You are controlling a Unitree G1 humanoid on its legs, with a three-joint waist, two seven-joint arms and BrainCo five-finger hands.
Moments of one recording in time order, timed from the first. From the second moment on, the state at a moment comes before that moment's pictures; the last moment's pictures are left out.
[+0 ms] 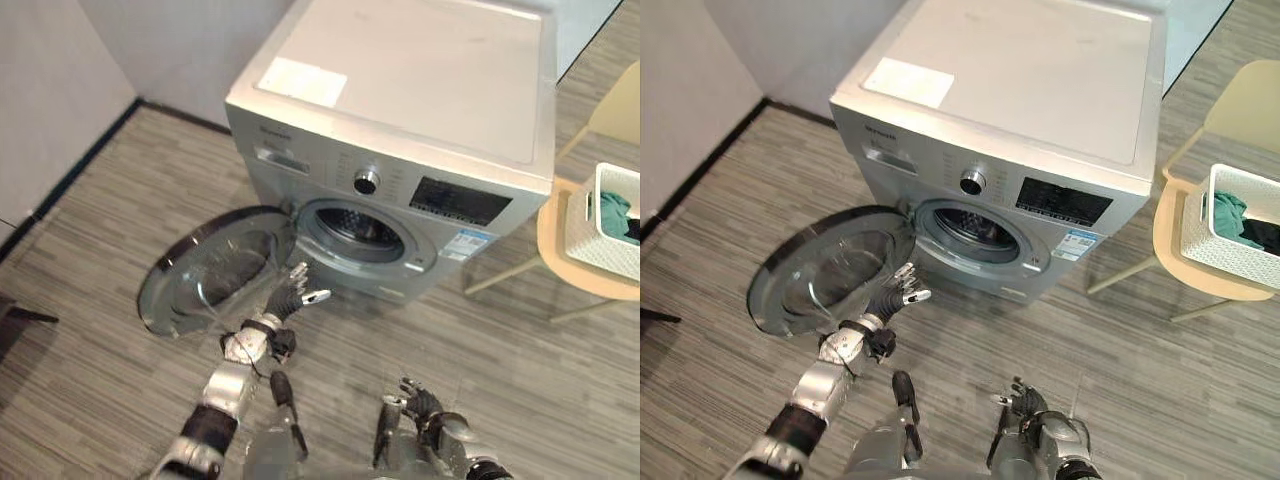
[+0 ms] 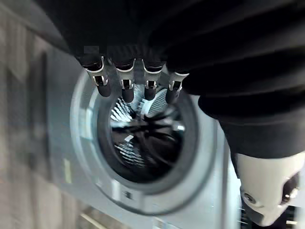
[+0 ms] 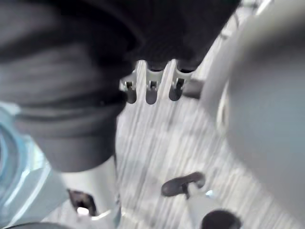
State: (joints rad) left arm -0.30 0.26 -0.22 0.52 -0.09 -0.07 -0.13; right arm -0.11 -0.09 -0.04 1.03 0.11 0.01 0.14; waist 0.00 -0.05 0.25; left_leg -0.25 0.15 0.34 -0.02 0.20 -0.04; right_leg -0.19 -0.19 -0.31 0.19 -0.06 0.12
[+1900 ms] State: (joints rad) left arm 0.15 -0.04 0.36 0.89 -0.15 -0.01 0.28; right arm 0.08 -0.06 -0.10 -0.13 -0.13 -0.02 -0.28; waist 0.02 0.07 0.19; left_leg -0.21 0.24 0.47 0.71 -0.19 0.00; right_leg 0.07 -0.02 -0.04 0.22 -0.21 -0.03
